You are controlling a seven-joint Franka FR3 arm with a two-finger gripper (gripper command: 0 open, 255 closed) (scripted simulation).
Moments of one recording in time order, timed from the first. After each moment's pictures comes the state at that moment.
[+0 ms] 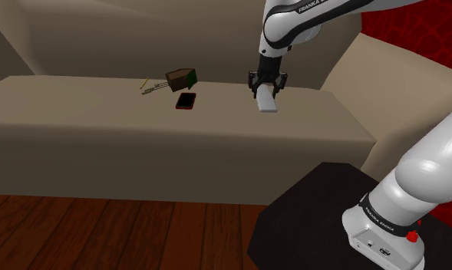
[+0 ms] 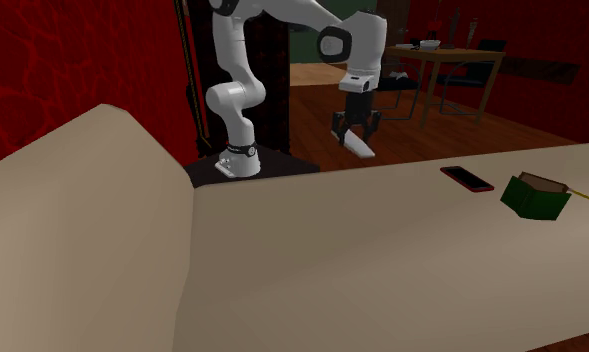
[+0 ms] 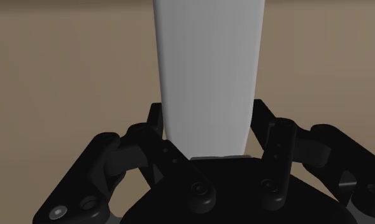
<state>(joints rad) -0.10 -0.07 0.12 -2.17 0.00 2.08 0.70</state>
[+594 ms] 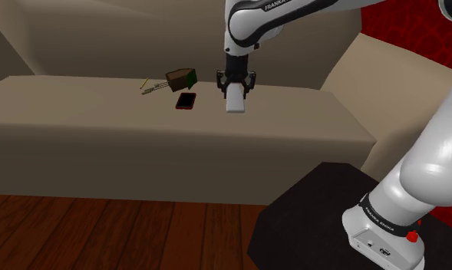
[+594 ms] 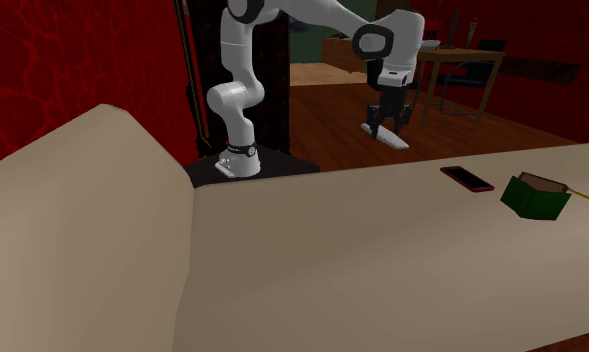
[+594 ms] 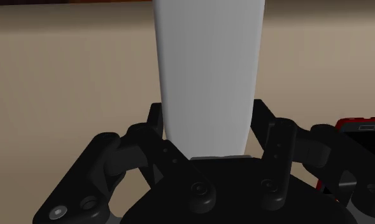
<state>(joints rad) 0.00 0.14 0.22 -1.91 -0.04 2.02 0.91</state>
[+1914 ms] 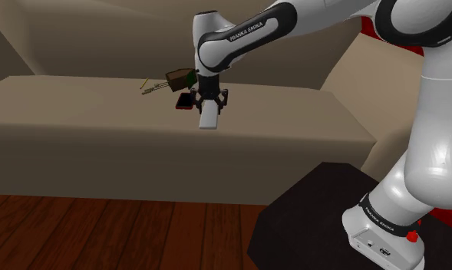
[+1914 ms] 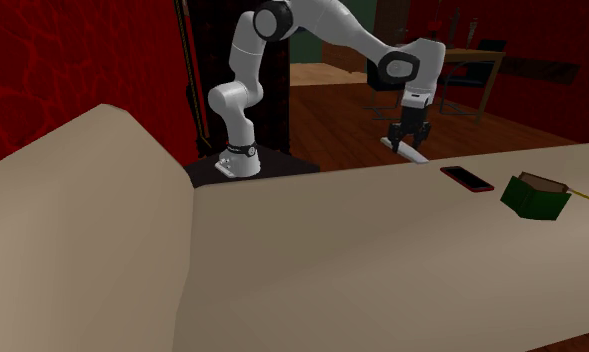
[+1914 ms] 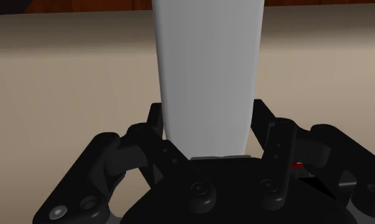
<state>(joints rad) 0.10 0.41 0.25 -1.70 -0.11 2.07 1.06</state>
